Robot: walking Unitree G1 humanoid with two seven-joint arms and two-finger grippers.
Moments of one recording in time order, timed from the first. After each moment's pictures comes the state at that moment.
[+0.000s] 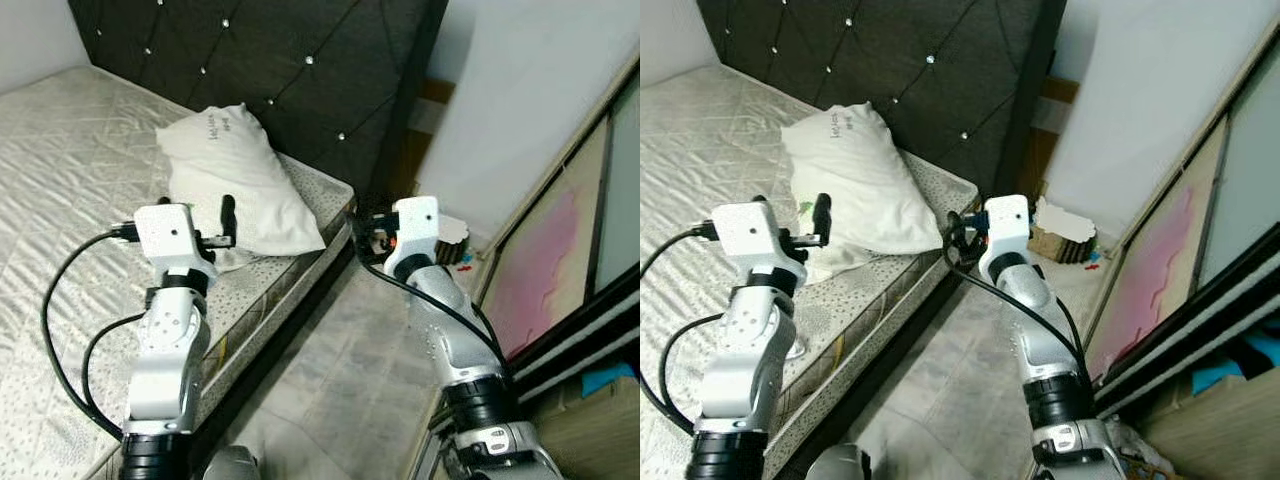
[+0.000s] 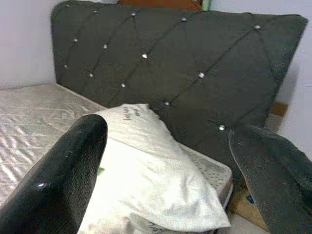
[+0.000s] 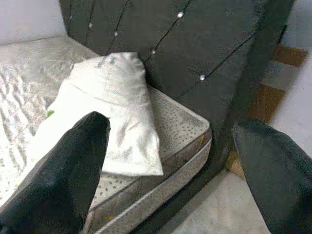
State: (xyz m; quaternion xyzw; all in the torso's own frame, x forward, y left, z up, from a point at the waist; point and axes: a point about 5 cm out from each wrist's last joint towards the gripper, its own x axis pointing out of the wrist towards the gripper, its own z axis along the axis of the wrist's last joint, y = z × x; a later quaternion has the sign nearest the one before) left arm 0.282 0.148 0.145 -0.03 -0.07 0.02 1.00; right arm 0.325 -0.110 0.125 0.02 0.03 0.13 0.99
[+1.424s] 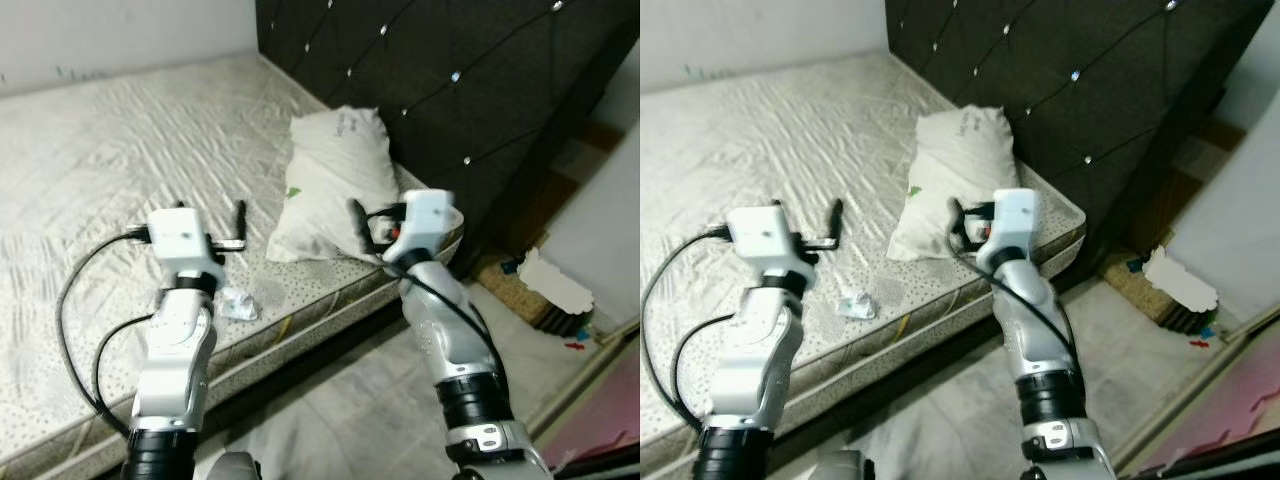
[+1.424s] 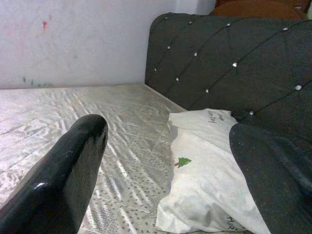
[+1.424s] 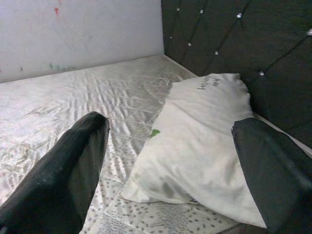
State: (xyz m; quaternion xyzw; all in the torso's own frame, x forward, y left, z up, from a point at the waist) left arm 0.286 0.141 0.139 -0.05 -0.06 0.00 1.00; right arm 0.329 -0.106 0.132 0.06 0.01 0.11 0.99
